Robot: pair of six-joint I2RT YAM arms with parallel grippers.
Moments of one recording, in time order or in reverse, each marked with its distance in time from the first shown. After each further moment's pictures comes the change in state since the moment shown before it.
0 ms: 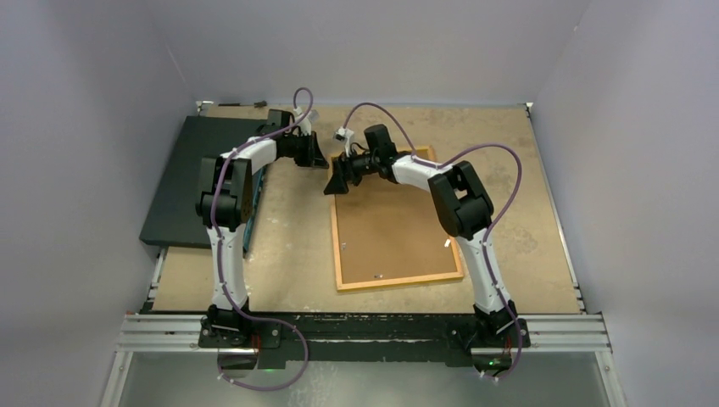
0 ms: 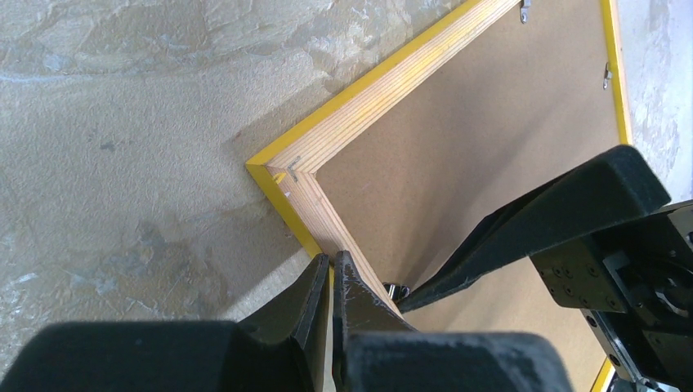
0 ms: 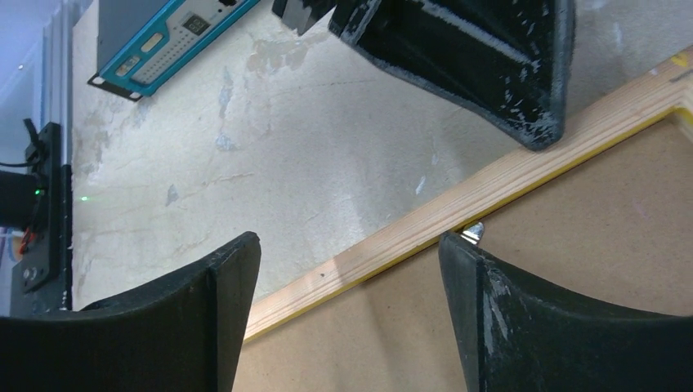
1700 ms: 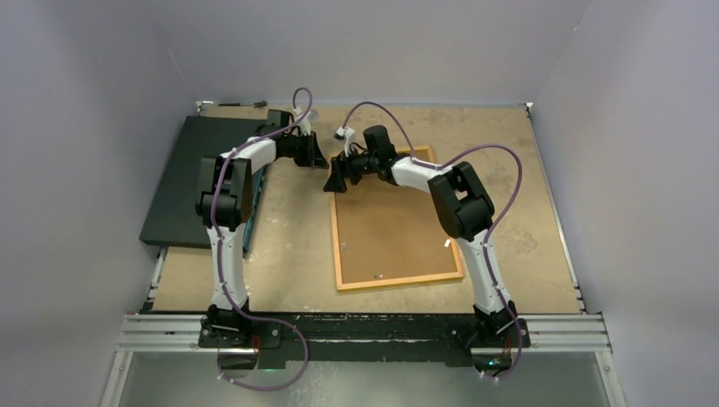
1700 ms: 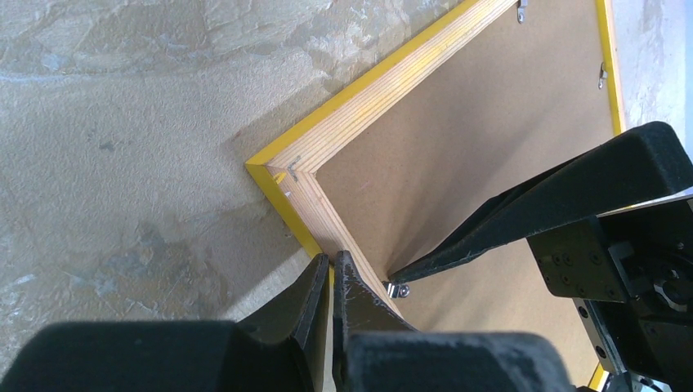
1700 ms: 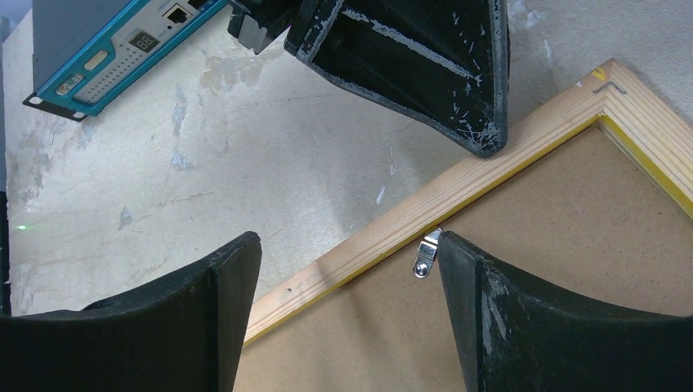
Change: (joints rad) left arm 0.004 0.003 0.000 0.002 0.013 -0.002; right arm 0.008 -0.019 -0.030 0.055 0.137 -0.003
